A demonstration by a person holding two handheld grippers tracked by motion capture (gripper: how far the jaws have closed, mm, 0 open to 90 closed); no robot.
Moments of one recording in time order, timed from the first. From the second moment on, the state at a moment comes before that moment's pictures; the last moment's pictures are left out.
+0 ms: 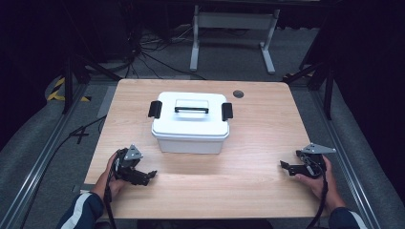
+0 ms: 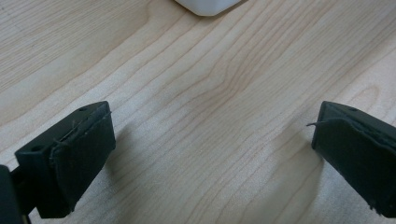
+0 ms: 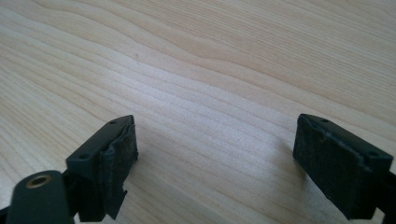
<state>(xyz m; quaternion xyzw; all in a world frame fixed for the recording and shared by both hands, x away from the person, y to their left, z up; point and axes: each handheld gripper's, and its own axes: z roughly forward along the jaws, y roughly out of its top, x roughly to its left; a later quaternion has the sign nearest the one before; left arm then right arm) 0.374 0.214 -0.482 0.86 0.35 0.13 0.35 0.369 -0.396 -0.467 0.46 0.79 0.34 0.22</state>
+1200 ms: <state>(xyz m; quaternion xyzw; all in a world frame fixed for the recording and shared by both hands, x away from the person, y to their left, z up) 0.376 0.220 -0.482 0.87 0.32 0.12 0.35 0.356 -0.392 -0.452 0.41 0.83 0.31 0.20</state>
